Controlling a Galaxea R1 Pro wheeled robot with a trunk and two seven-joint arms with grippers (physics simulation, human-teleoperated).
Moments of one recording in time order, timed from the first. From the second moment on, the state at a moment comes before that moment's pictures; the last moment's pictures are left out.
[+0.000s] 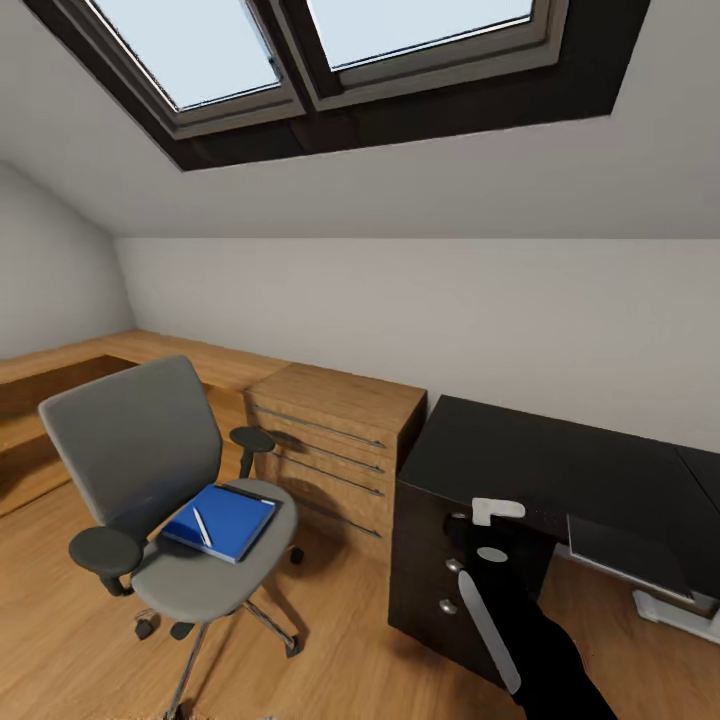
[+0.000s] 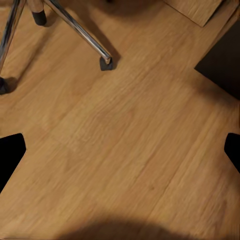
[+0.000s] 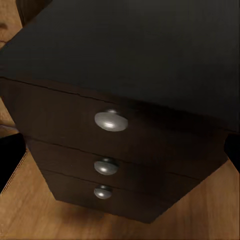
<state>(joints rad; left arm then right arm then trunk) -0.01 0.09 -0.54 -0.91 0.64 -0.05 0.38 -0.38 0.04 0.22 -1.27 -0.19 0.52 -0.54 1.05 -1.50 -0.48</state>
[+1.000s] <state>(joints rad) -0.01 0.08 -0.50 -0.86 0.64 -0.05 0.38 -0.38 0.03 0.22 -1.27 -0.19 0.52 -0.54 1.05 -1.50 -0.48</state>
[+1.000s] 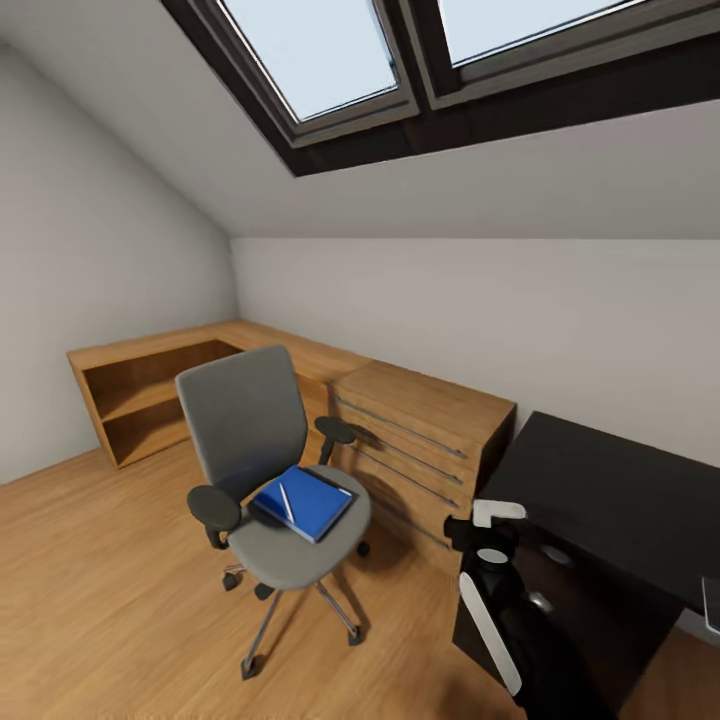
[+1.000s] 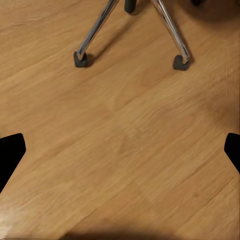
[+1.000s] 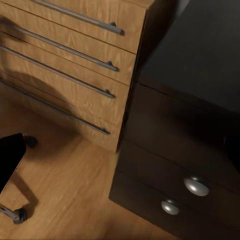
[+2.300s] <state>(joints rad) -0.01 0.08 -0.30 -0.82 0.63 -0.05 0.37 -0.38 0.03 0.25 -1.25 -0.19 0.52 -0.54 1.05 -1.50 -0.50</state>
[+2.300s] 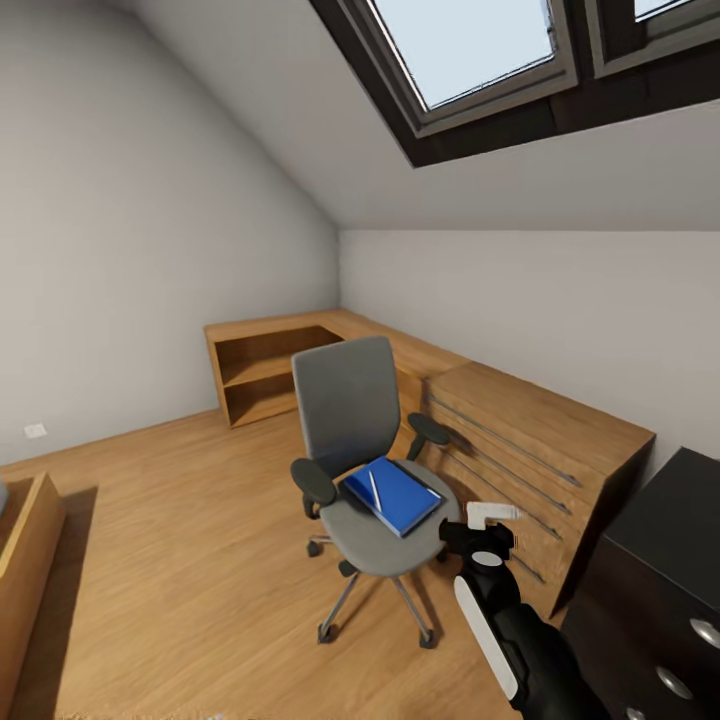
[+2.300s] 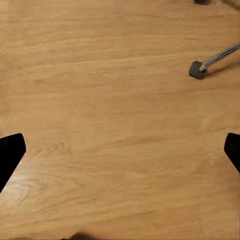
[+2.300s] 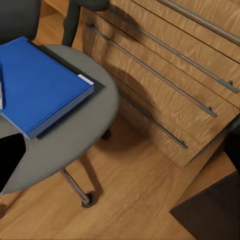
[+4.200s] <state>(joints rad) -0.01 0.08 -0.03 -0.83 0.64 -0.05 0.36 -0.38 -0.03 0.24 -1.16 -0.18 0.52 -0.21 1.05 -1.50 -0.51</state>
